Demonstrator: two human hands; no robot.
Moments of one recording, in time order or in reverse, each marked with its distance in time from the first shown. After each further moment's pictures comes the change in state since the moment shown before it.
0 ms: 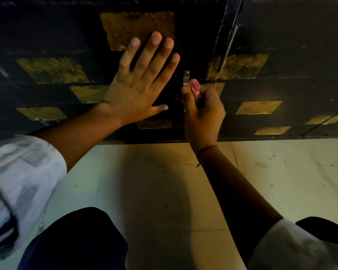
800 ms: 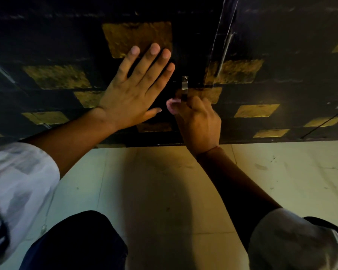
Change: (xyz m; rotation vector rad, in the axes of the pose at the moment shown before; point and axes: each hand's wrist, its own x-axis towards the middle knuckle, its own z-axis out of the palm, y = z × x) left_hand -0.007 -0.010 -0.005 0.028 -0.068 0.050; right_hand 0.000 0.018 -0.004 -0.701 -0.233 -0.444
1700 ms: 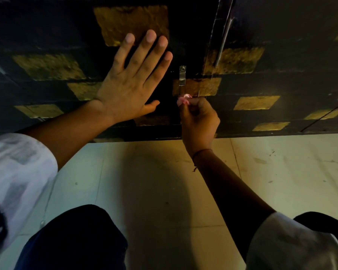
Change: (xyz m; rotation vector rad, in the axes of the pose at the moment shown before) left_hand 0.001 0.004 0.002 -0.101 -0.003 -0.024; right_hand -0.019 -0.012 0.005 0.766 0.129 0.615
